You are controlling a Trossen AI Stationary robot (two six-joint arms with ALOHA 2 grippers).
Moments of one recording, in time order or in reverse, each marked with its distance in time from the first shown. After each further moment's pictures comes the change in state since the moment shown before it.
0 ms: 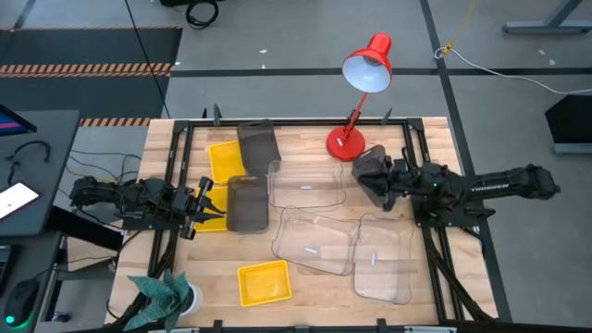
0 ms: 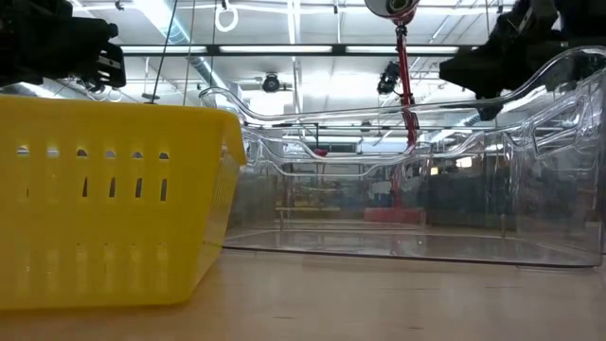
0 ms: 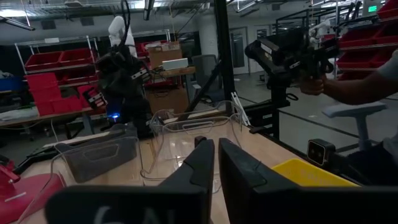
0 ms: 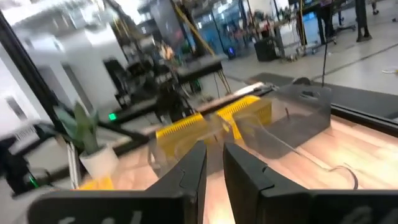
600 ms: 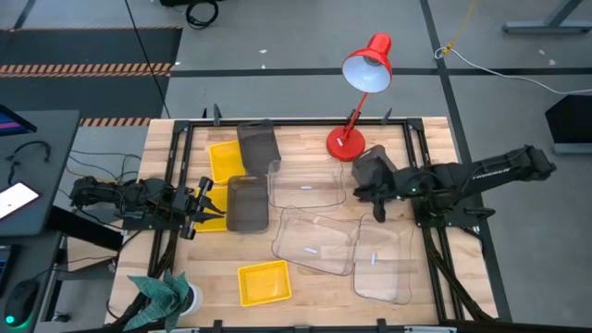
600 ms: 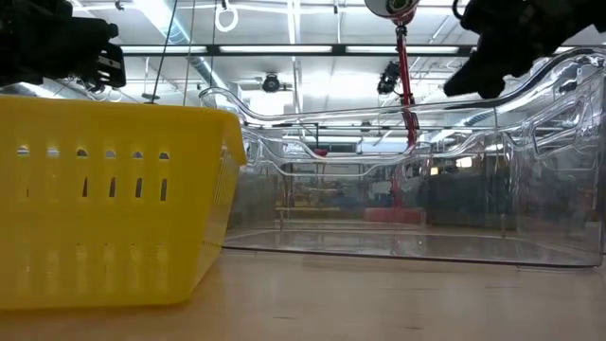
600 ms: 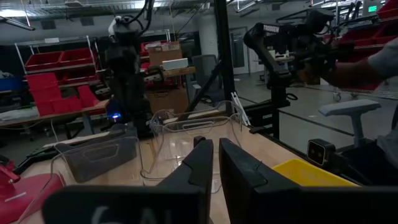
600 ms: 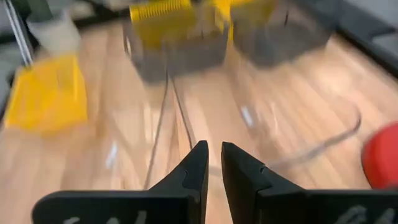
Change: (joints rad) left arm 0.000 0.000 0.000 0.000 0.000 0.000; right arm 0.164 0.276 0.411 -0.722 0.099 -0.024
